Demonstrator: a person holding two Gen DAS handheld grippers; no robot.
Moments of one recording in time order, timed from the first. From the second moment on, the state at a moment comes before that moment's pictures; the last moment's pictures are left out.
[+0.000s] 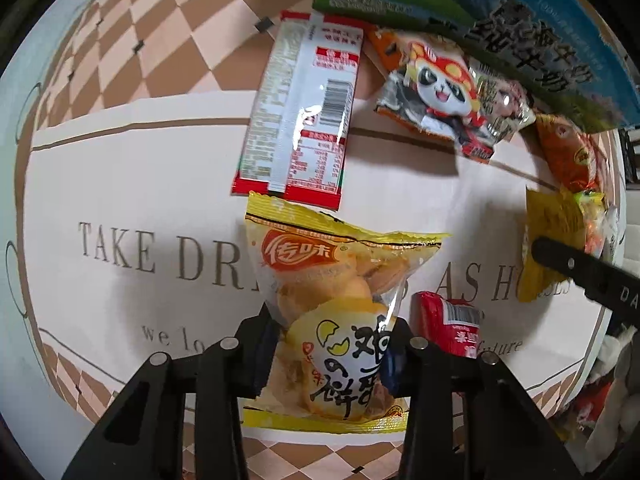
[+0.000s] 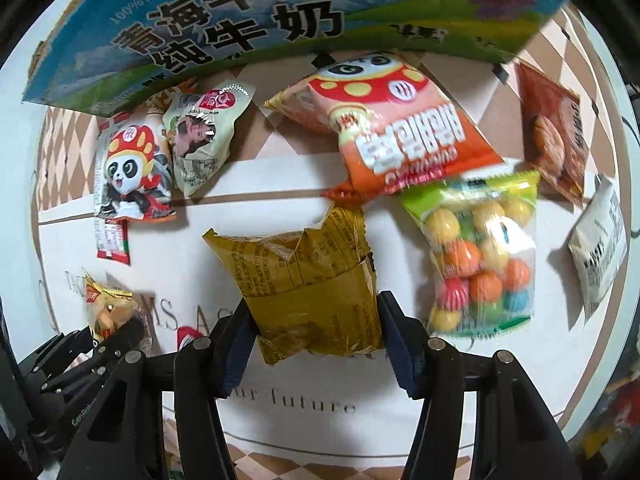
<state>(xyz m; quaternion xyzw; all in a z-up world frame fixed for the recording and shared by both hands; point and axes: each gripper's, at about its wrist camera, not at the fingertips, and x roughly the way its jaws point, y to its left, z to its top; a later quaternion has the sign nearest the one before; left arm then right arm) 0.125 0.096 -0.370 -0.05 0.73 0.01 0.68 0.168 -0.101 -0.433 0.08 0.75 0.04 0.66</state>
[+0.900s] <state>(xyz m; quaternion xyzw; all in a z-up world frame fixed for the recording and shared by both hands) 0.331 0.022 -0.171 -0.04 0.61 -0.07 0.79 0.295 -0.159 -0.222 0.18 0.63 0.07 0.76</state>
